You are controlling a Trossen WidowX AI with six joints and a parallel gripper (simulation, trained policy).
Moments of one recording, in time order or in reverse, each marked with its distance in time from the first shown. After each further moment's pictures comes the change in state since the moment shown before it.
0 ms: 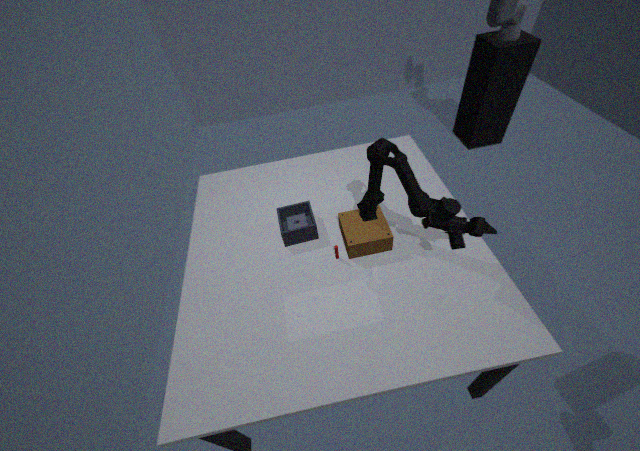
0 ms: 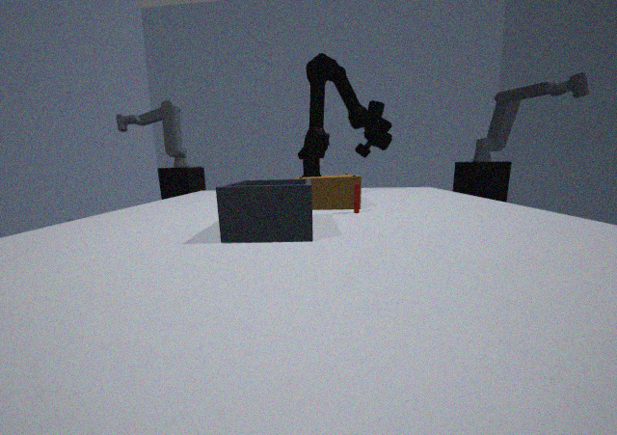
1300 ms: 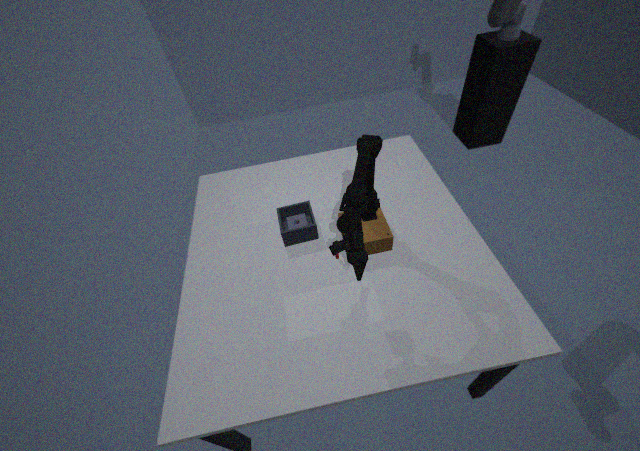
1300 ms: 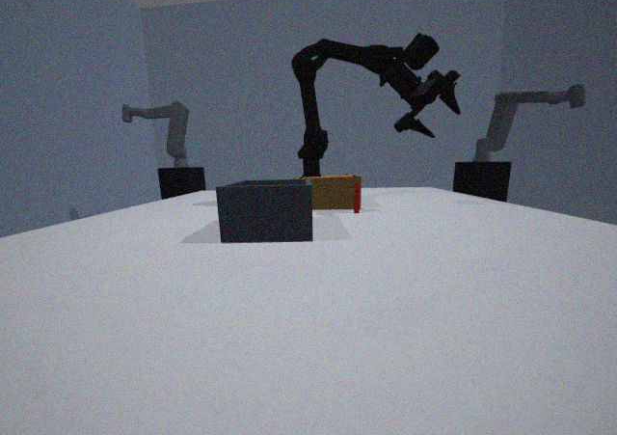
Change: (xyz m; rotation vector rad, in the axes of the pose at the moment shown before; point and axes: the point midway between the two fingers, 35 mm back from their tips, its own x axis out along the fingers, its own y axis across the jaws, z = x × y) arm -0.397 0.046 0.212 0.138 -1.256 -0.025
